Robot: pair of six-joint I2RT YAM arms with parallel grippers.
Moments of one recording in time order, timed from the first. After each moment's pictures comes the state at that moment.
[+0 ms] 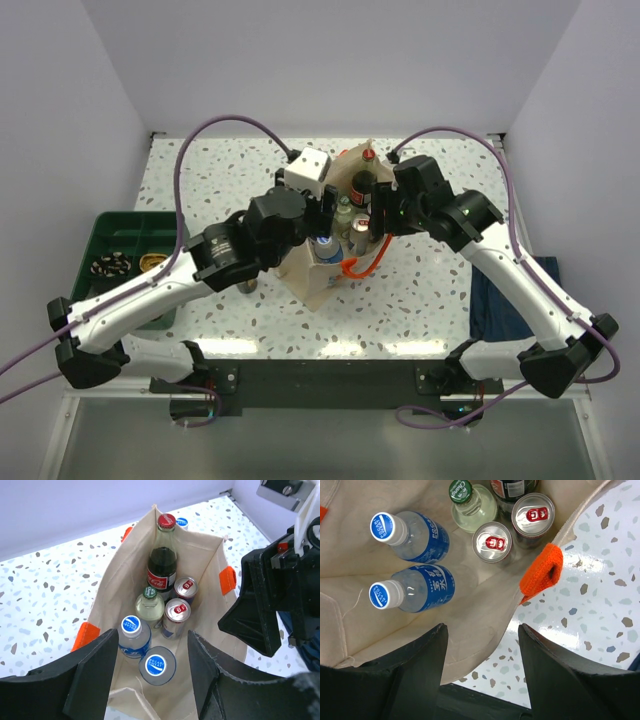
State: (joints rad) left arm -1.08 1.29 1.44 -0.47 -0.60 -0.25; right arm 0.63 1.29 1.46 -0.97 0.16 0.44
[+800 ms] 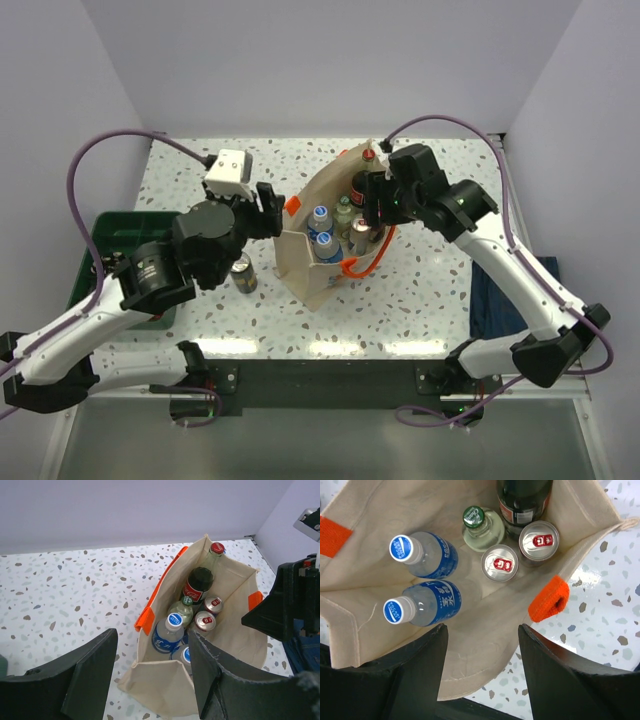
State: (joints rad) left arm -1.08 1.02 1.39 -0.58 -0.77 -0.32; right arm 0.63 1.35 1.54 -0.95 0.16 0.40
